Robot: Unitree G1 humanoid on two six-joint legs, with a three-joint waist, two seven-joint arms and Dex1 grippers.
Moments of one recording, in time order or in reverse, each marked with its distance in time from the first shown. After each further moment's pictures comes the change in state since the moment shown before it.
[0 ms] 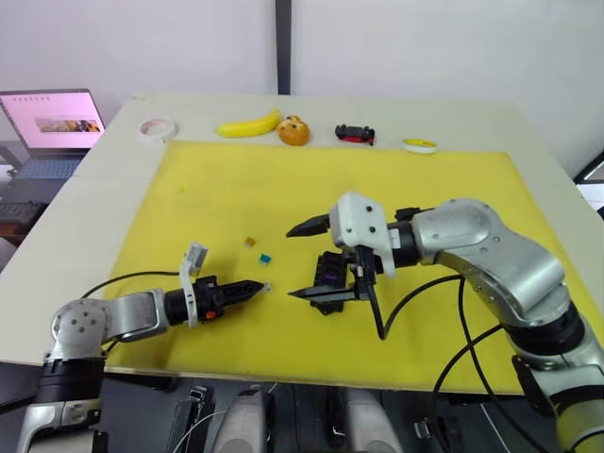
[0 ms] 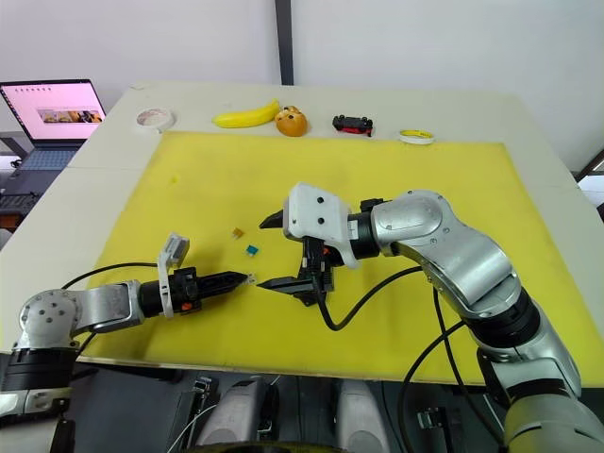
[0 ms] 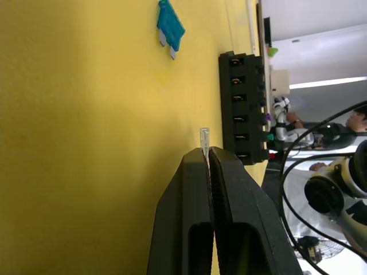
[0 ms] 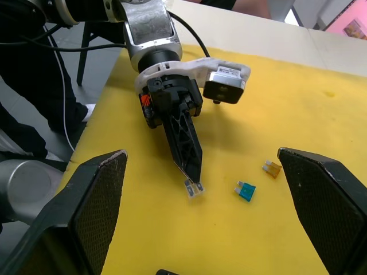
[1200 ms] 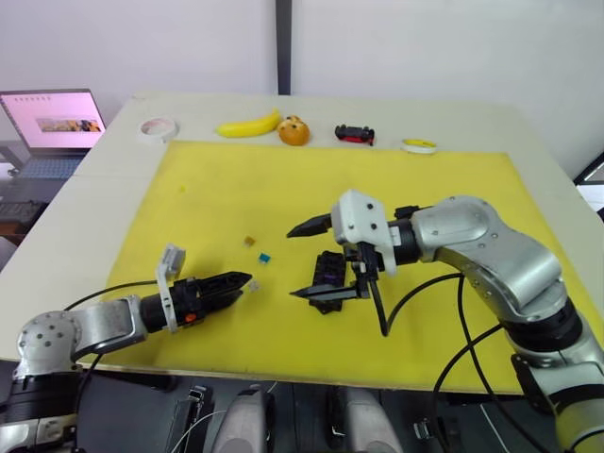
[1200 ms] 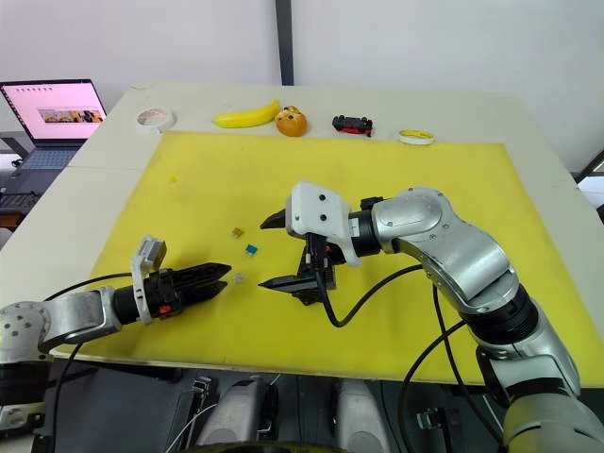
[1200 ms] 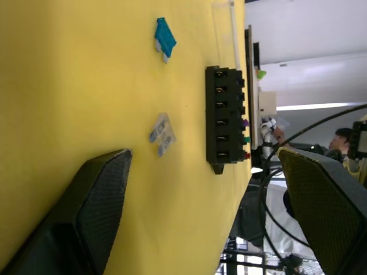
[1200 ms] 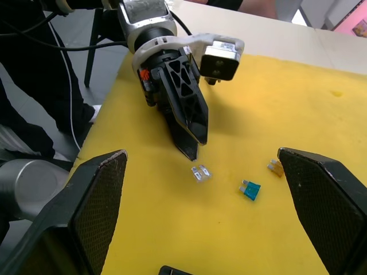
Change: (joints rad) left arm 0.058 0.064 0.038 0.015 -0.197 -0.017 0.119; right arm -0.005 0.003 0.000 0.038 -0.001 -0.021 0.034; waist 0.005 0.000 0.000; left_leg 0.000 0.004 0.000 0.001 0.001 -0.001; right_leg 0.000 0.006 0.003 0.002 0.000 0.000
